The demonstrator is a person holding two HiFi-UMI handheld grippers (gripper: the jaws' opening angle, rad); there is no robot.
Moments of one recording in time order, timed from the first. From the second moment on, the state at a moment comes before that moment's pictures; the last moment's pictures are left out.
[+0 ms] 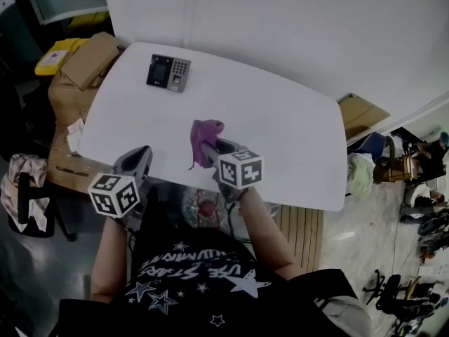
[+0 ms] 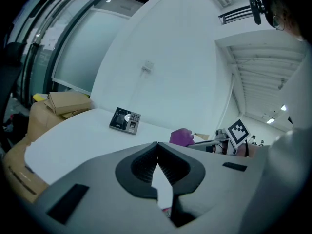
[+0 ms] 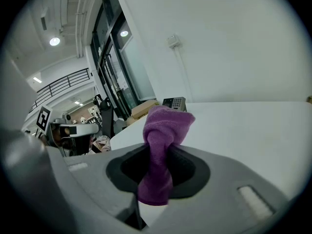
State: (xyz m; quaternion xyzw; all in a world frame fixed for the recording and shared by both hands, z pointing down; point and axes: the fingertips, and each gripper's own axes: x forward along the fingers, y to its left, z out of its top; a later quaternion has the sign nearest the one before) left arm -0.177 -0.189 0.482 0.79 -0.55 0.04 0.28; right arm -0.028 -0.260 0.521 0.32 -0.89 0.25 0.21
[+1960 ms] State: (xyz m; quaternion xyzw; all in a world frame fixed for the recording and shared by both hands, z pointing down) left arm -0.154 0.072 0.459 0.74 -0.63 0.00 0.26; right arm -0.031 -0.035 0.485 0.22 -0.93 0.21 0.21
